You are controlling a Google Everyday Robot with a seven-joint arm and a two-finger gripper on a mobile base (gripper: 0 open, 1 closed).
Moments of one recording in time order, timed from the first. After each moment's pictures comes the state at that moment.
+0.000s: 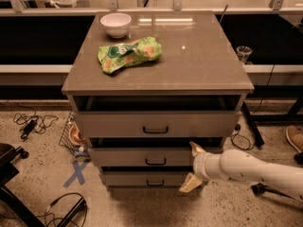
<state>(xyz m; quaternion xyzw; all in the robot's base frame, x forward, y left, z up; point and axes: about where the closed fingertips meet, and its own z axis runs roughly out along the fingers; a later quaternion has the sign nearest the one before) 0.528 -0.145 0.481 -0.59 0.73 0.05 0.35</state>
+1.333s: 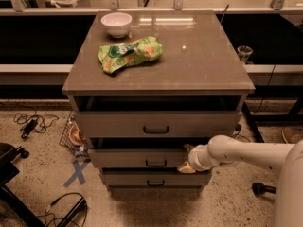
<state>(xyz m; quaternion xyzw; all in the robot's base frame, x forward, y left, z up) 0.566 -0.151 0.430 -0.58 0.77 0.08 0.27</state>
